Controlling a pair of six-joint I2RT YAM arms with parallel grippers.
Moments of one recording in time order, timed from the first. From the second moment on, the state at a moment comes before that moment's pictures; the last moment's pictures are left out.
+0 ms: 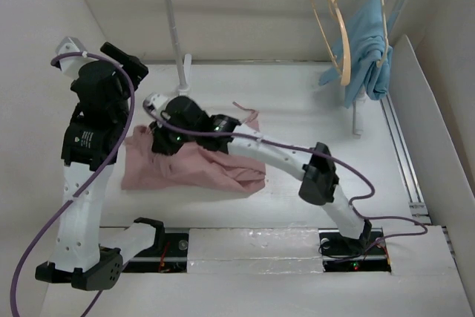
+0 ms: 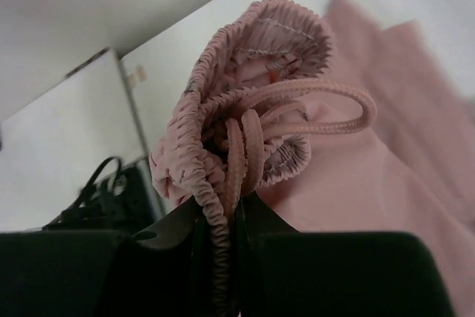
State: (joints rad) left arm -0.21 1.06 1.59 -0.73 -0.50 -0.72; right arm 1.10 2.17 2.22 -0.48 -0.15 0.25
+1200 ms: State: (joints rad) left arm -0.36 1.56 1.20 -0.62 -0.14 -0.49; right arm 0.73 1.53 0.90 -0.17 -0.37 0.02
